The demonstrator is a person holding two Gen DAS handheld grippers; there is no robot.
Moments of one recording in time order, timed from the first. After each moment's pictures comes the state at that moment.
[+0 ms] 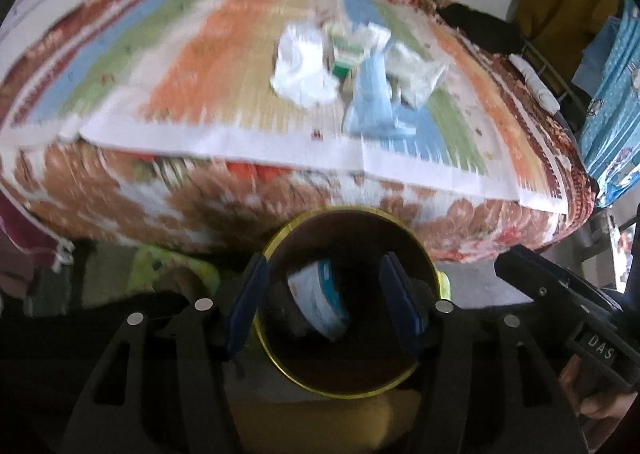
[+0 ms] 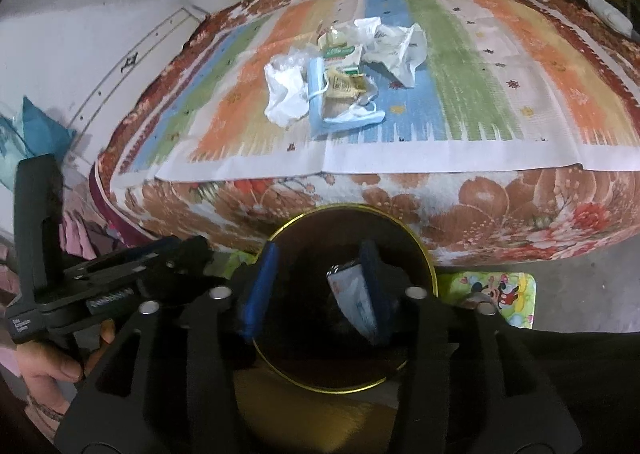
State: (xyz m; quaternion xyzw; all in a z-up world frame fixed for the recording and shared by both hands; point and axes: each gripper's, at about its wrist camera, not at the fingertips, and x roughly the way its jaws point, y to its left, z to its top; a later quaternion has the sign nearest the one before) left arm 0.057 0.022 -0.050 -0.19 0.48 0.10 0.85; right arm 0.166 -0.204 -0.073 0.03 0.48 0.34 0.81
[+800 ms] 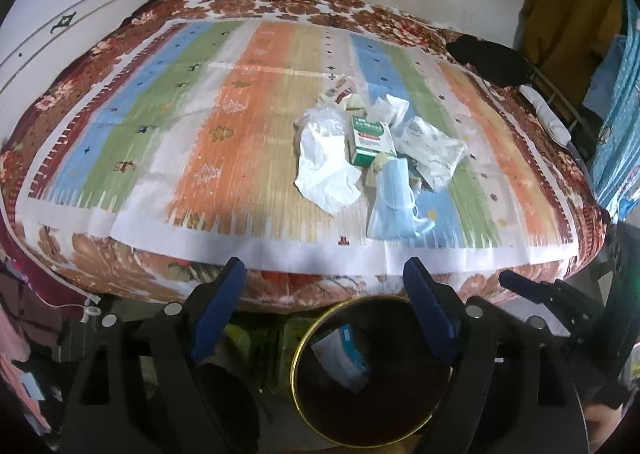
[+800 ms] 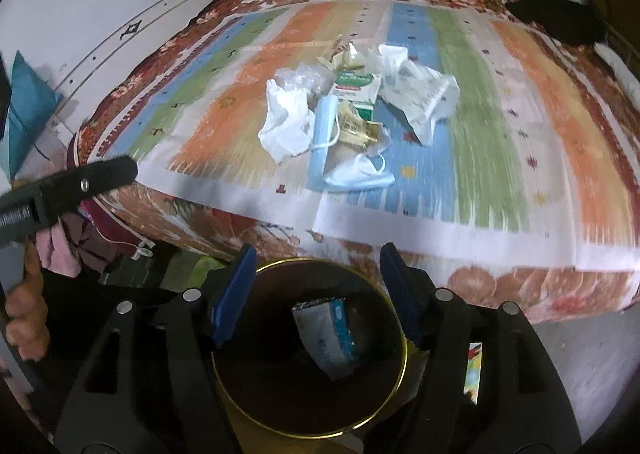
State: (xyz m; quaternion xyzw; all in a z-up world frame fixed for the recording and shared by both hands) left arm 0.116 0.078 0.004 -0.18 0.45 0.12 0.87; right arm 0.226 -0.140 -0.058 -0.09 0.46 0.35 0.81
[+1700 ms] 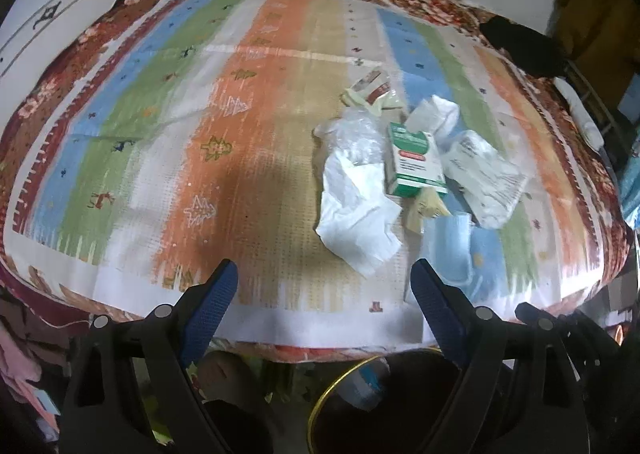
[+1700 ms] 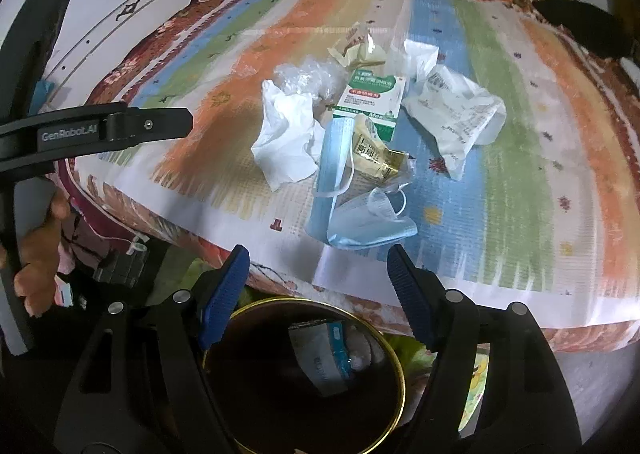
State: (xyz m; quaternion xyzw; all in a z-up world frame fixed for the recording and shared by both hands) left arm 0.216 0.128 -0.033 -0.18 0.51 0.14 0.83; right arm 0.284 -0.085 -0.077 -0.11 0.49 0.36 0.79
